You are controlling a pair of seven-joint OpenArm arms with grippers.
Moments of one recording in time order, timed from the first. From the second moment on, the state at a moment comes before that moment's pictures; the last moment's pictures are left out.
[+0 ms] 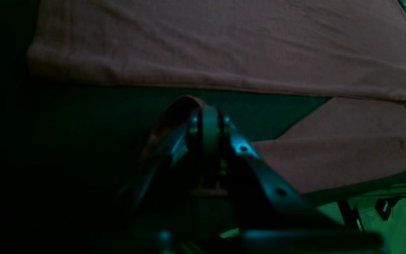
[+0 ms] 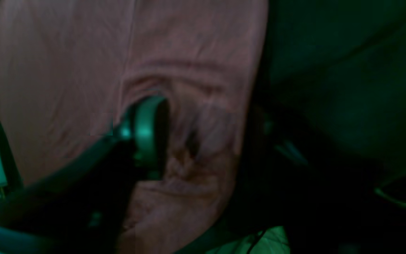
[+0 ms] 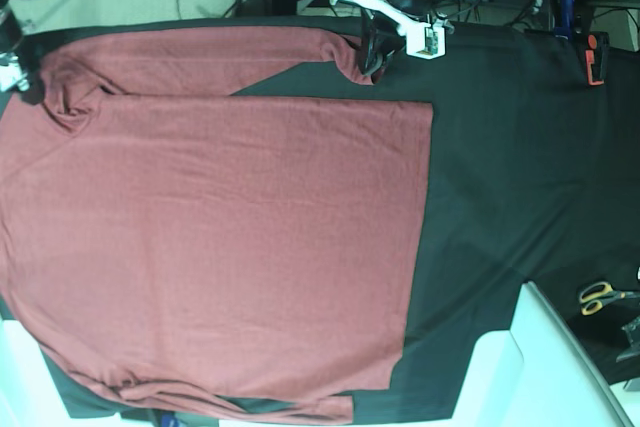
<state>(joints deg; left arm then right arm) 31.1 -13.8 18.2 76.9 -23.3 -6.0 -19.0 -20.0 16.9 34.0 60.1 58.6 20.9 -32.1</state>
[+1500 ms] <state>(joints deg) 32.5 -14.6 18.2 82.7 -23.3 -5.9 -13.8 -20.9 15.4 34.0 63.3 57.9 17.1 -38.1</state>
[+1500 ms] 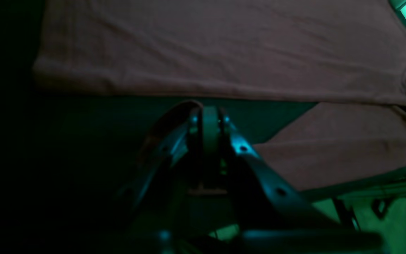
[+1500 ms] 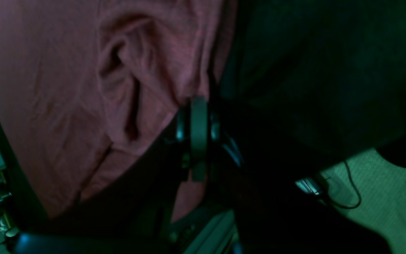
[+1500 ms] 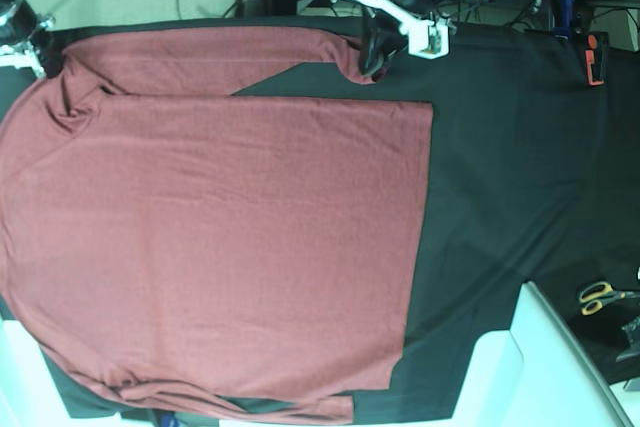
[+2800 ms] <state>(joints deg) 23.4 -14.1 11.3 95.9 -22.7 -5.9 6.1 -10.9 19.0 33.8 67.7 57.2 1.0 -46.5</state>
